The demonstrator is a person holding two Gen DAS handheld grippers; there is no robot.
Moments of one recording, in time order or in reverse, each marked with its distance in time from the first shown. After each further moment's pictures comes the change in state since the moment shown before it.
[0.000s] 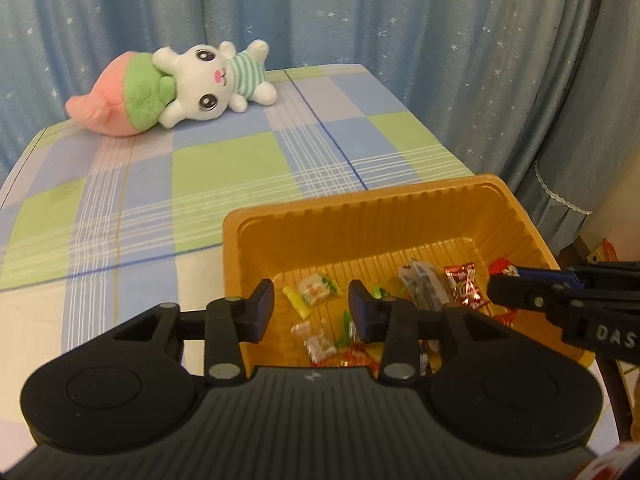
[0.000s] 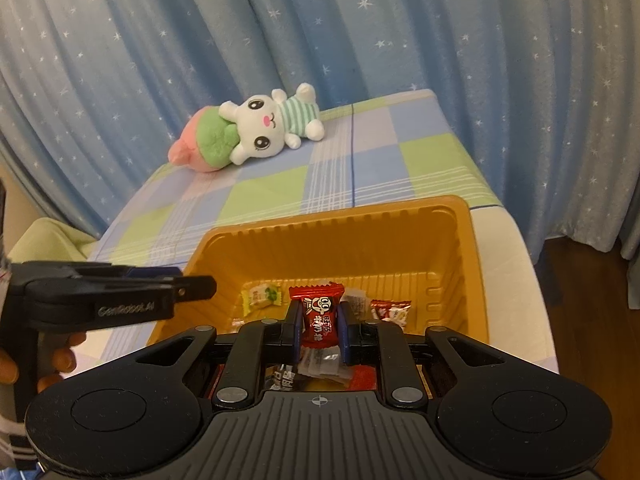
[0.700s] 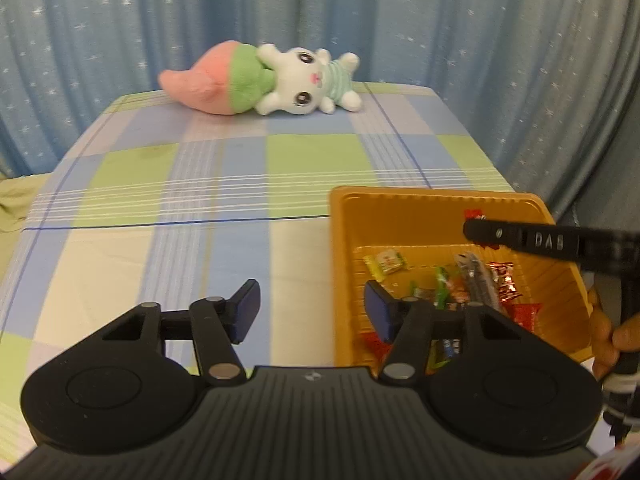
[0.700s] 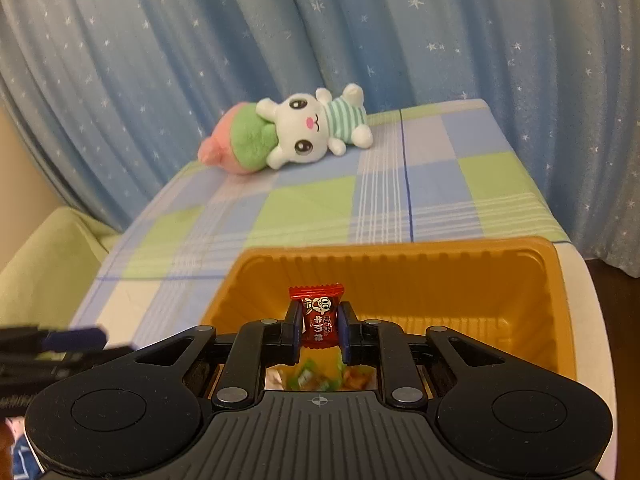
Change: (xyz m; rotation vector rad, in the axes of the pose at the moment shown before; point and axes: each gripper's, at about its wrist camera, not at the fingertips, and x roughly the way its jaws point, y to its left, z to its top) left arm -0.063 0.045 -0.033 -0.161 -0.039 0.133; right arm 0.047 0.029 0.024 -0.044 -0.006 0.074
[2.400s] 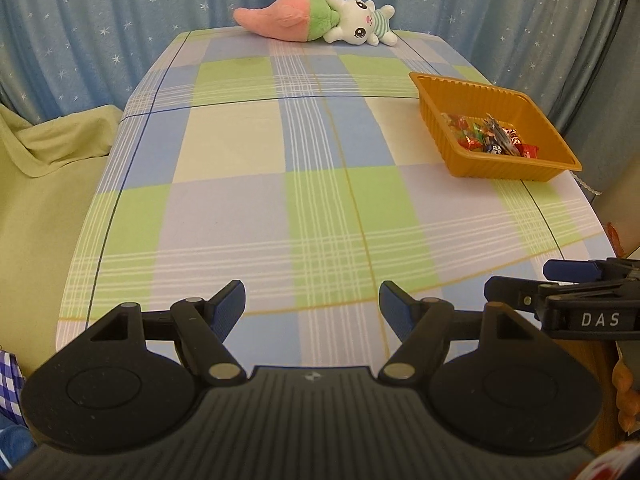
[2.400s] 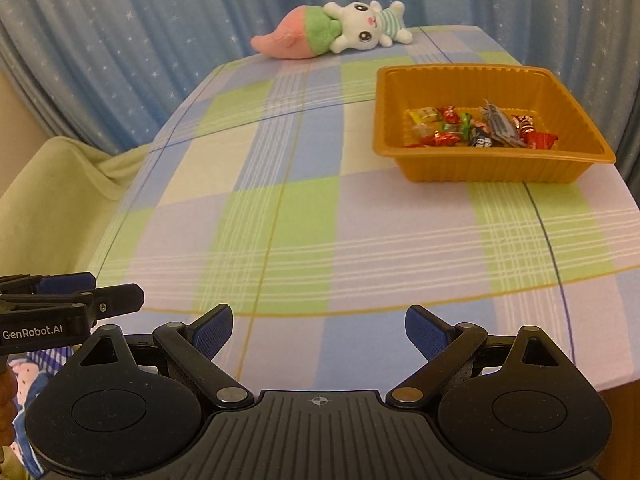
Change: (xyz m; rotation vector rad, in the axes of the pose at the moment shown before) left arm -0.147 0.172 -0.155 0.038 0.112 -0.061; right arm -0.094 0.240 -0.193 0.033 0.169 -0.170
